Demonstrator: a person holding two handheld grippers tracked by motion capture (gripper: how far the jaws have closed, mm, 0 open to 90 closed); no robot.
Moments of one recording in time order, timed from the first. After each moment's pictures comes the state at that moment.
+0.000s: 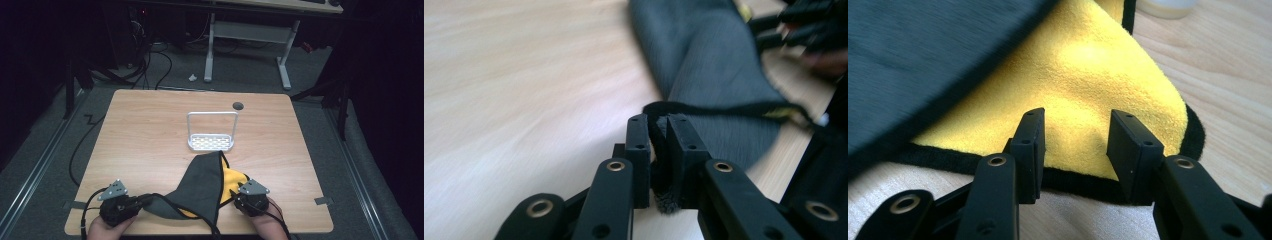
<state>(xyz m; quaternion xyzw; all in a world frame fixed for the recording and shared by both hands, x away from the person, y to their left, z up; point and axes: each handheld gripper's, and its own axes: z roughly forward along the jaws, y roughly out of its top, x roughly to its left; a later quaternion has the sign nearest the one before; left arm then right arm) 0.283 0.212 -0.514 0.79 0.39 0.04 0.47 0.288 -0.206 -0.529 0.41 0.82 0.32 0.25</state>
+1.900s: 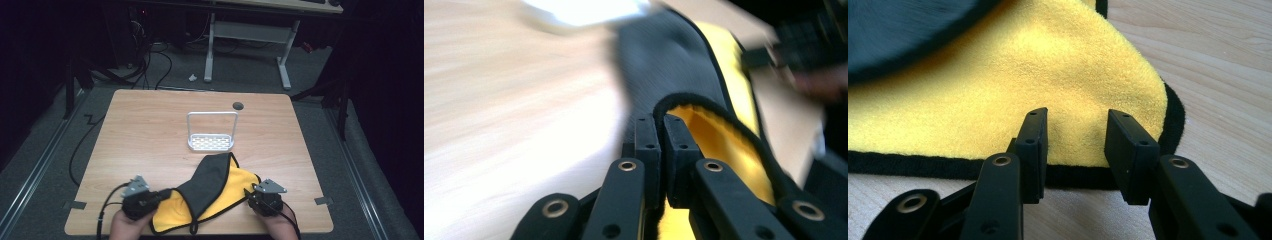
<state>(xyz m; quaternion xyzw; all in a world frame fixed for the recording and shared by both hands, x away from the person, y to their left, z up) 0.299 0.166 -0.503 0.77 0.38 0.05 0.51 0.282 -0.244 -0.528 0.46 0.79 0.32 0.24</state>
